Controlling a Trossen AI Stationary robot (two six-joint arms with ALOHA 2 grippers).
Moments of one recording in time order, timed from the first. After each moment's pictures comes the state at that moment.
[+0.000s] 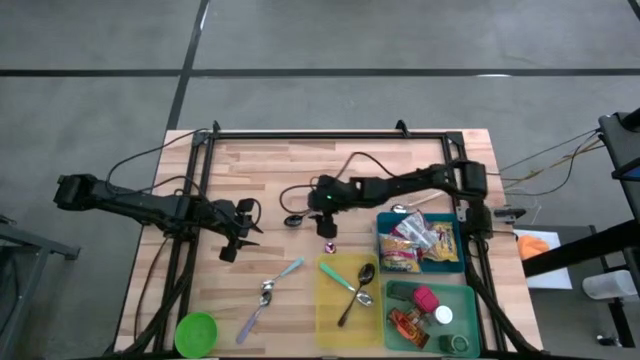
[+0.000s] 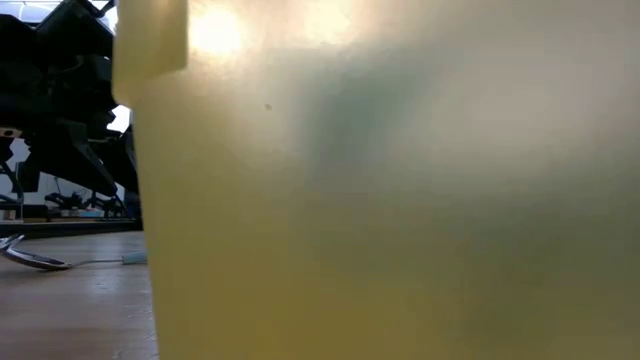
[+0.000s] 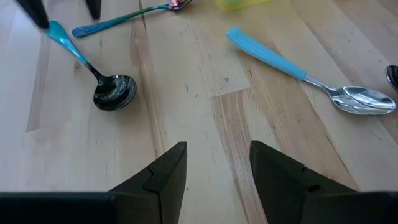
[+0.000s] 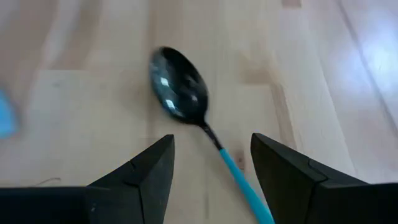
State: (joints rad) left arm -0.06 0.79 0.22 -0.19 0.10 0.20; right arm -0.11 1.99 1.26 -0.06 -0.03 -0.05
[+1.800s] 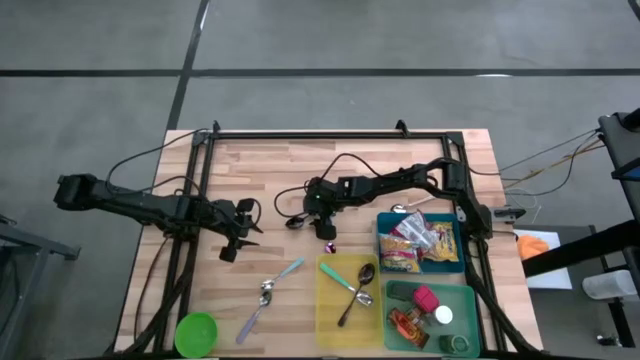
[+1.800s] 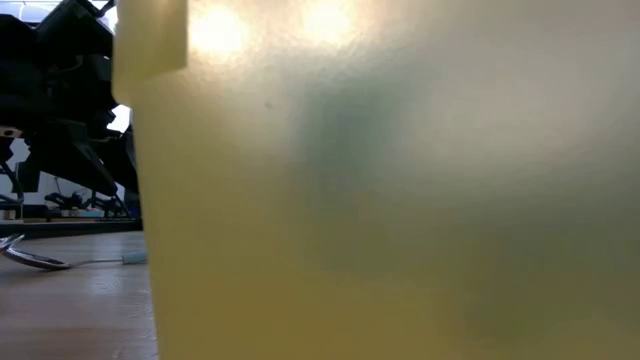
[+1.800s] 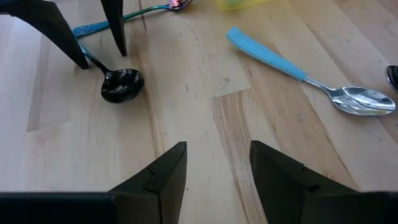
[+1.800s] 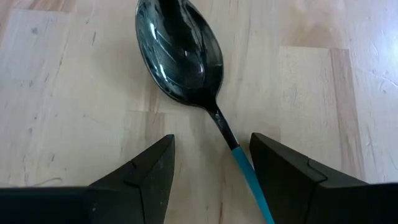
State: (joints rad) left arm -0.06 0.79 0.22 -0.19 0.10 0.20; right arm -0.14 2.16 1.39 -0.21 -0.15 -0.13
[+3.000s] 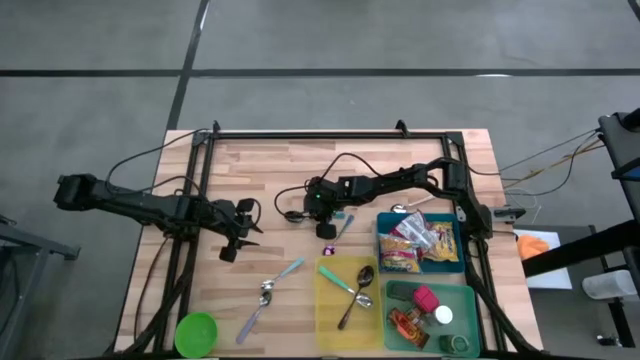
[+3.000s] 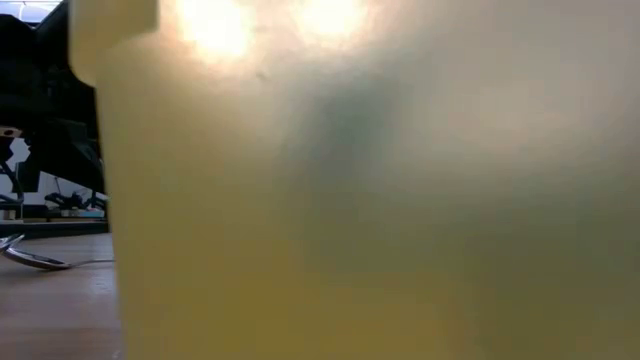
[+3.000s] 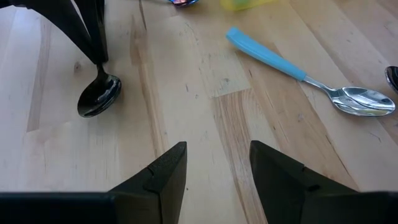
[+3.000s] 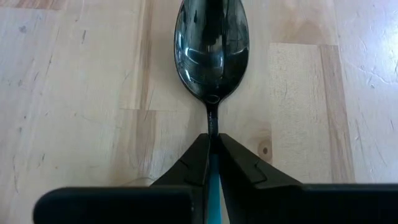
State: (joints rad) left arm -0.06 0.79 0.22 -0.19 0.10 0.20; right arm -0.14 2.16 1.39 -0.21 -0.13 -0.13
